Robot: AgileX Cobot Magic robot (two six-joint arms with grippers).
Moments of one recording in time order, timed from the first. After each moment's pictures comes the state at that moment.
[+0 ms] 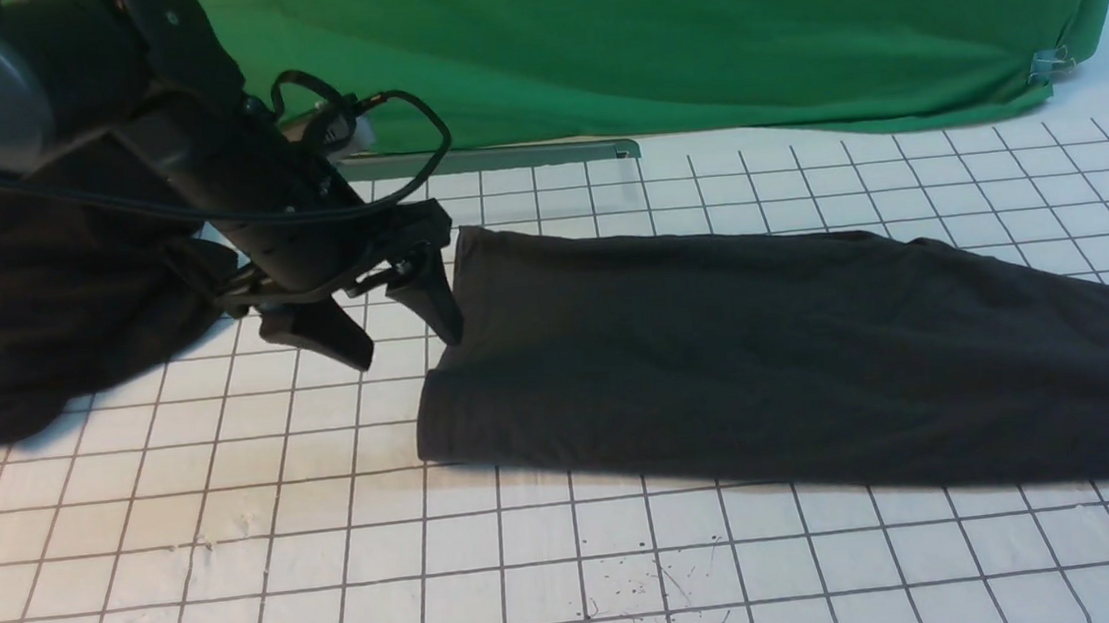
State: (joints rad) right arm -0.46 1.86 -1.62 0.04 1.22 -0.02; left arm -0.20 1.96 -1.62 -0.39 1.12 0.00
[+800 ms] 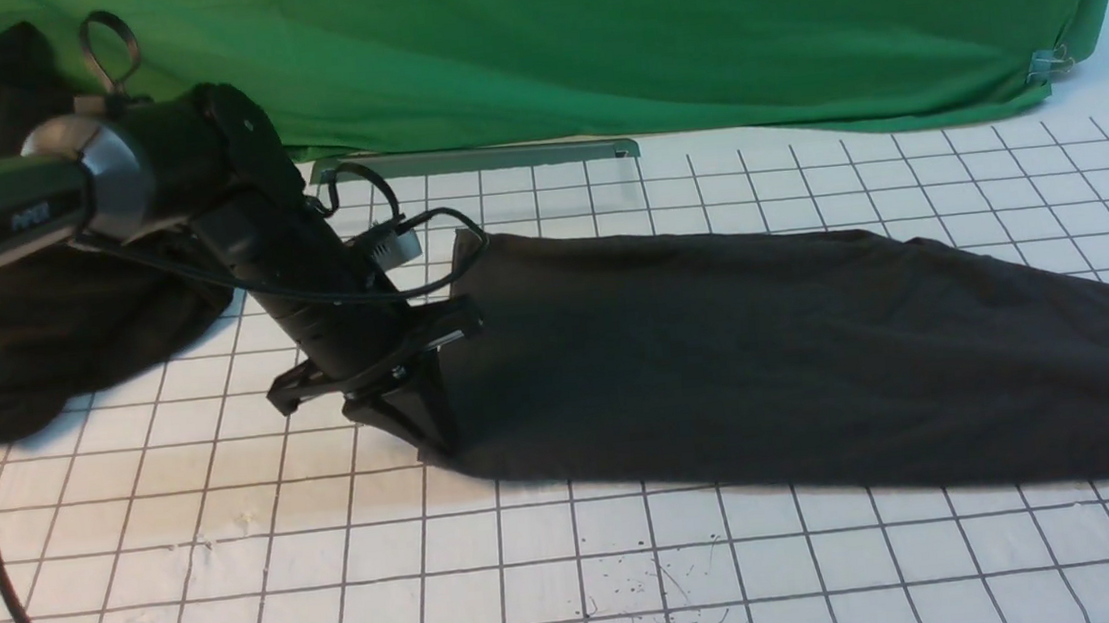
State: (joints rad) right arm -0.46 1.85 -1.60 0.04 1.21 -0.03; left arm -0.20 2.12 -1.58 -0.47 1.19 0.05
